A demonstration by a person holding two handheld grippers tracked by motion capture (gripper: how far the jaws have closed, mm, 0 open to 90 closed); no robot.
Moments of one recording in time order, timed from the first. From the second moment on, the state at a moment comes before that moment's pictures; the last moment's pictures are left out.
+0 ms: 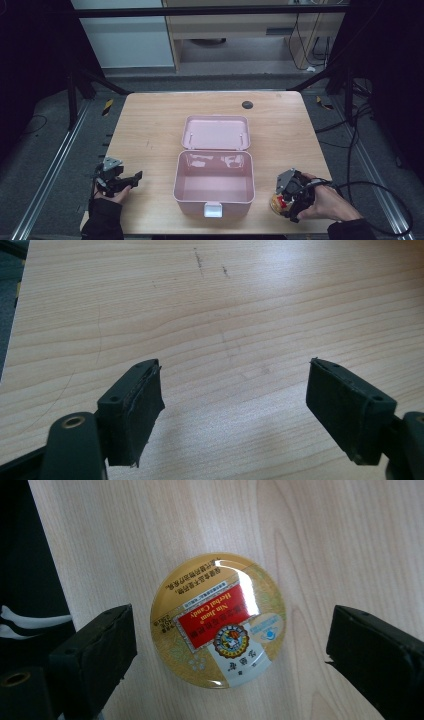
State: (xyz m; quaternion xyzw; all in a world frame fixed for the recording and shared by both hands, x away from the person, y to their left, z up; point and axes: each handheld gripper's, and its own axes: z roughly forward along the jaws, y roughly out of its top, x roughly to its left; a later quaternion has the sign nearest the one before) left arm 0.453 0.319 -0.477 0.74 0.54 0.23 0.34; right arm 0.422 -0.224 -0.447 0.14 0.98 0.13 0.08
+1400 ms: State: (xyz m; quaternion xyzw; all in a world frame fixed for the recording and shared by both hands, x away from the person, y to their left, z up) left arm 0.453 0.319 -0.477 0.74 0.54 0.23 0.34; right arm 0.429 -0.214 -0.470 0.13 0.99 0.10 0.04
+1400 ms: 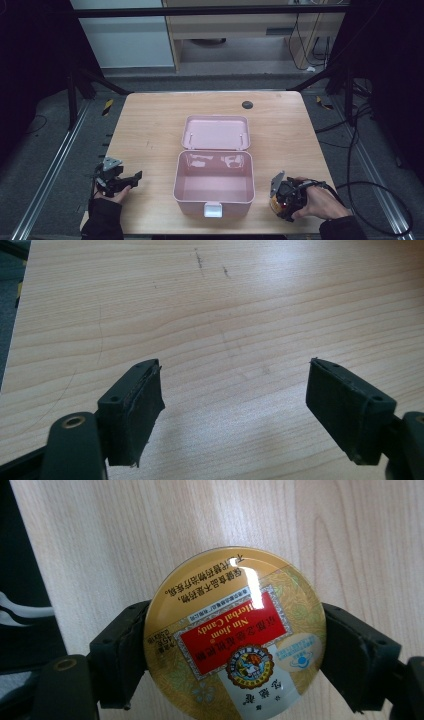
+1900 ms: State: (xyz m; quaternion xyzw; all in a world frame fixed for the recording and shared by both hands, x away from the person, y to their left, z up) left arm 0.453 0.318 -0.477 0.74 0.54 0.23 0.34; right arm 0.429 -0.219 -0.423 0.15 0.98 0.14 0.07
